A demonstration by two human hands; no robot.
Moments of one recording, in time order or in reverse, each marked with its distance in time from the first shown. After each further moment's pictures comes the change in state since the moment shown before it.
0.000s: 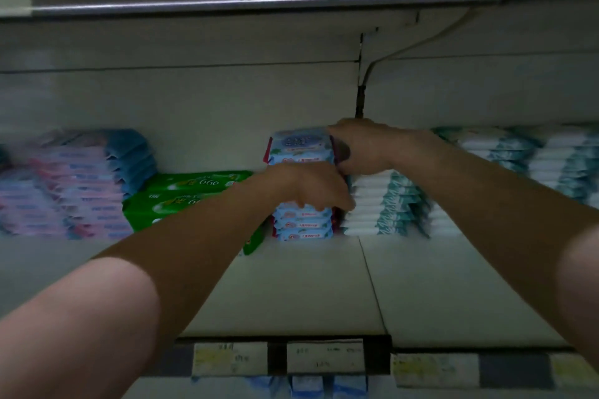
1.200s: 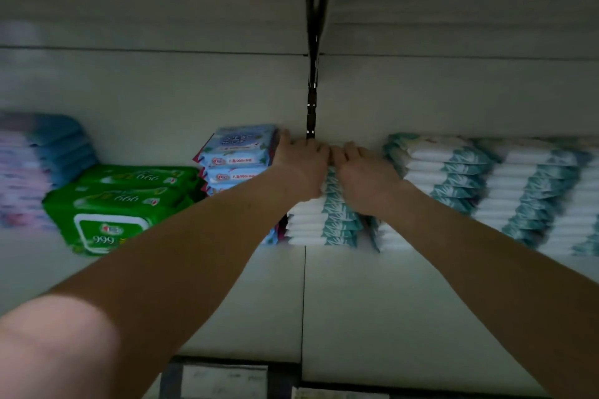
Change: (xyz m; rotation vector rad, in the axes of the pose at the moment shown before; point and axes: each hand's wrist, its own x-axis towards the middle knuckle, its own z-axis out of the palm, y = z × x) left_hand 0.093 0.056 0.017 0.783 0.390 -0.098; right_hand -0.028 0.089 0.064 -0.277 0.200 0.074
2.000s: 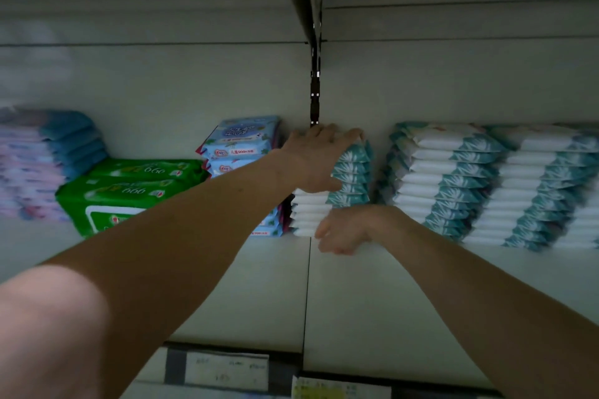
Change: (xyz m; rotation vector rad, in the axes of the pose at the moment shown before) left_hand -0.005 0.000 -0.006 -0.234 -0.022 0.116; right_hand -0.017 -0.027 0.026 0.451 -0.837 -0.147
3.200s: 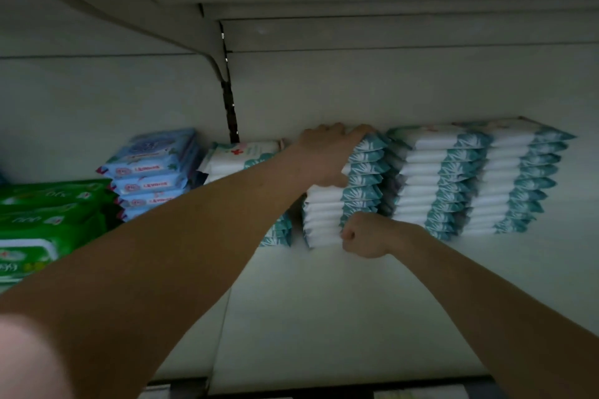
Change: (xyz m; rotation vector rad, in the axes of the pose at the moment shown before) left_hand 0.080 0.107 -0.020 -0.100 0.130 0.172; right_hand -0.040 0.139 0.031 0.094 0.300 0.187
